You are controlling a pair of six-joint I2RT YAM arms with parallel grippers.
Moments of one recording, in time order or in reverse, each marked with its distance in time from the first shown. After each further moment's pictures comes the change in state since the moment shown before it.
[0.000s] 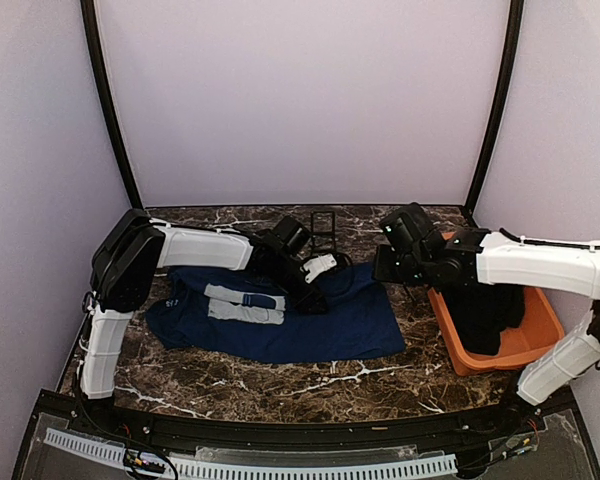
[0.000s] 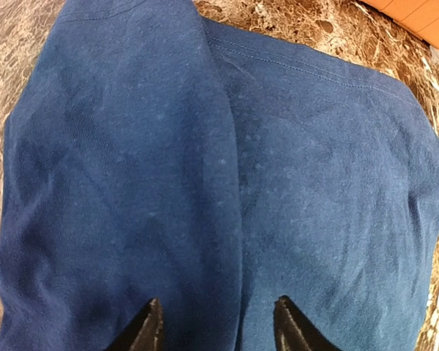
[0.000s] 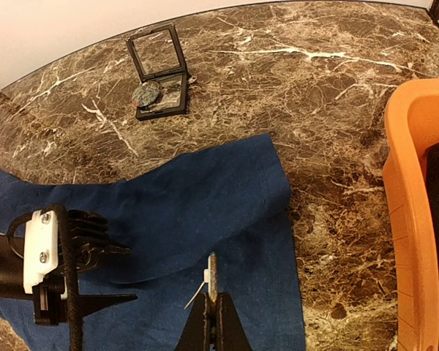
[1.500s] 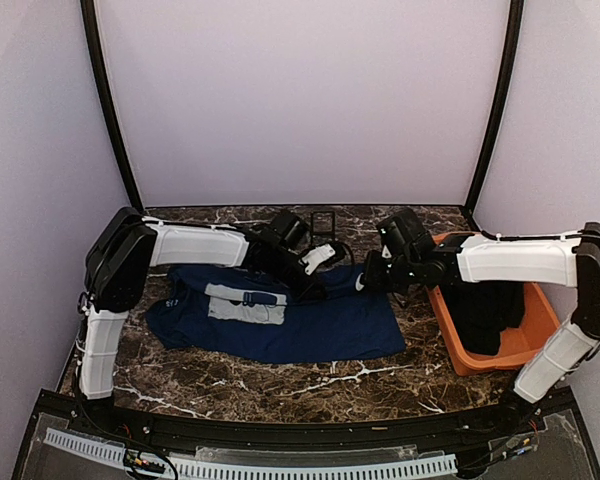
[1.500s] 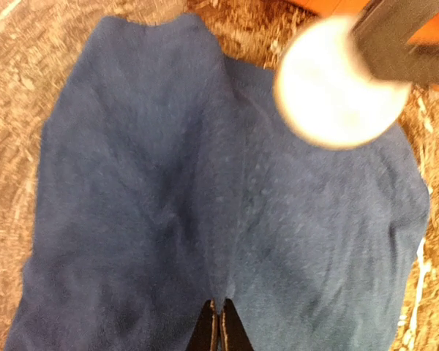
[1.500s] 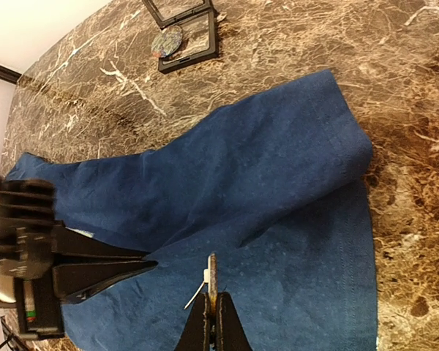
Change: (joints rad) left arm 0.000 -0.035 -0.006 0.023 -0.006 -0.119; right arm -0.080 0.118 -0.029 0.141 -0.297 0.109
